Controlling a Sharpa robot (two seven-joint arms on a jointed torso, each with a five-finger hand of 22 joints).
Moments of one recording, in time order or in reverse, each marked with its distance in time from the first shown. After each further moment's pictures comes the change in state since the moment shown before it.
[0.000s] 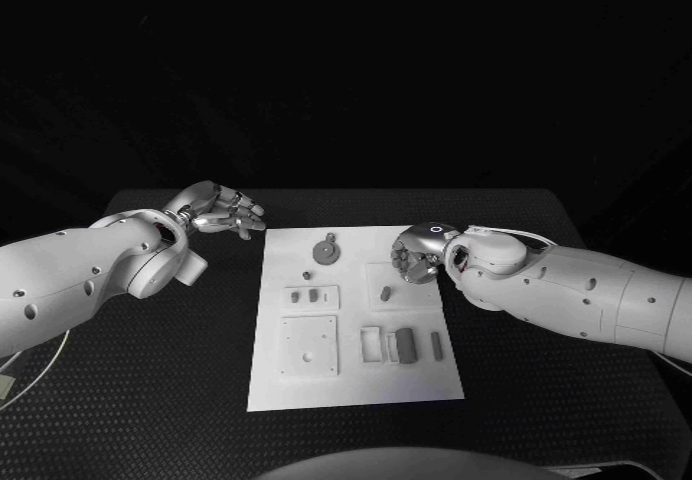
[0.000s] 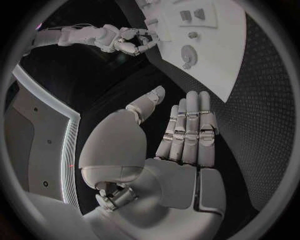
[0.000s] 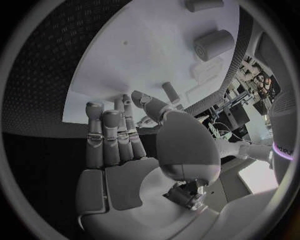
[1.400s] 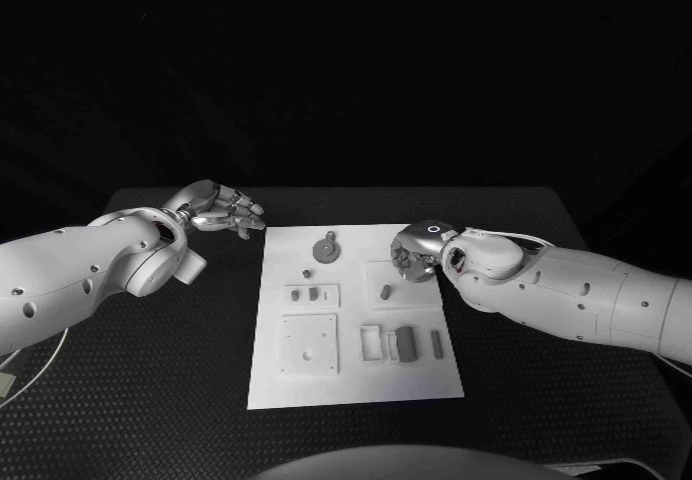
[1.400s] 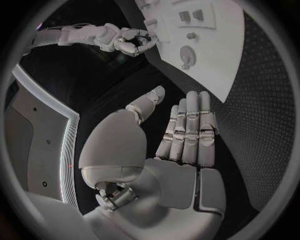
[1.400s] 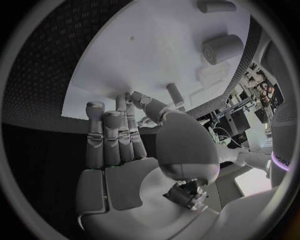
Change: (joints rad) left arm 0.000 -0.003 0.000 -0.001 -0.001 0.007 -0.008; left_hand 0.000 0.000 -0.005 0.000 0.000 -0.004 0.003 0.000 -0.001 0.000 0.000 0.000 0.002 0.000 0.000 -0.004 0.012 0.000 0.000 0.000 0.000 -0.005; right arm -0.007 0.012 -0.009 -0.003 -0.069 -0.047 -0.030; right_hand 0.024 0.083 0.018 -0.032 -0.005 0.087 -0.042 0.049 0.044 0.109 -0.037 0.020 0.072 0.043 -0.046 -0.014 0.007 -0.001 0.041 -0.016 0.008 0.000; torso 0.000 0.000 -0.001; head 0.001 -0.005
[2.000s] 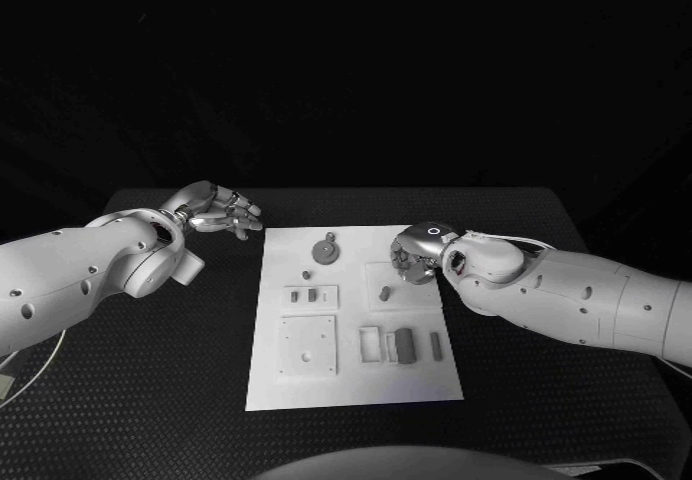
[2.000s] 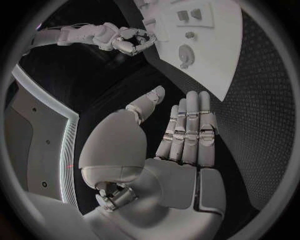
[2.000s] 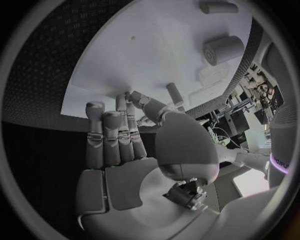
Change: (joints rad) left arm 0.000 0.001 0.000 -0.009 -0.001 0.003 -0.001; left_hand 0.000 0.000 0.000 0.000 0.000 0.000 0.000 0.000 0.000 0.000 0.000 0.000 0.001 0.000 0.000 0.000 0.006 0.000 0.000 0.000 0.000 -0.001; right arm -0.004 -0.015 -0.003 0.024 -0.013 -0.026 -0.009; right_hand 0.011 0.011 0.001 -0.004 -0.043 0.018 -0.011 0.004 0.008 0.009 0.002 -0.008 0.000 0.016 -0.006 -0.004 0.004 0.000 0.006 -0.002 0.004 0.000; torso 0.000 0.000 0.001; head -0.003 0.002
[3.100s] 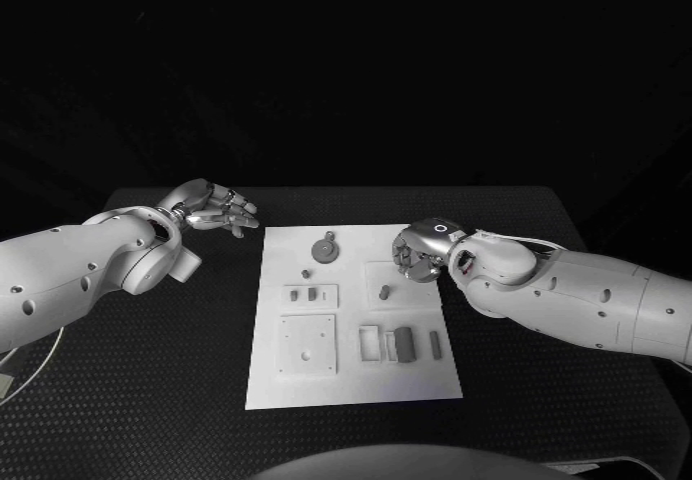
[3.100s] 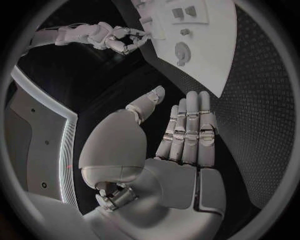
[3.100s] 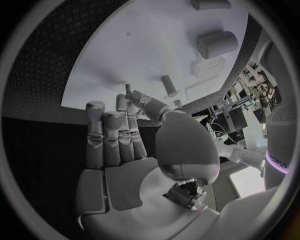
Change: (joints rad) left arm 0.000 0.008 0.000 -0.031 -0.001 0.004 0.000; left_hand 0.000 0.000 0.000 0.000 0.000 0.000 0.000 0.000 -0.001 -0.004 0.003 0.000 0.001 0.004 -0.004 0.000 0.009 0.000 0.004 -0.004 0.000 -0.002; right arm 0.001 -0.055 0.009 0.078 -0.001 -0.047 -0.005; right_hand 0.004 -0.005 0.000 0.000 0.022 0.014 -0.001 -0.001 0.007 0.020 -0.005 -0.003 0.000 0.020 -0.002 -0.001 0.004 0.000 0.016 -0.002 0.008 0.000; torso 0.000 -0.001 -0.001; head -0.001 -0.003
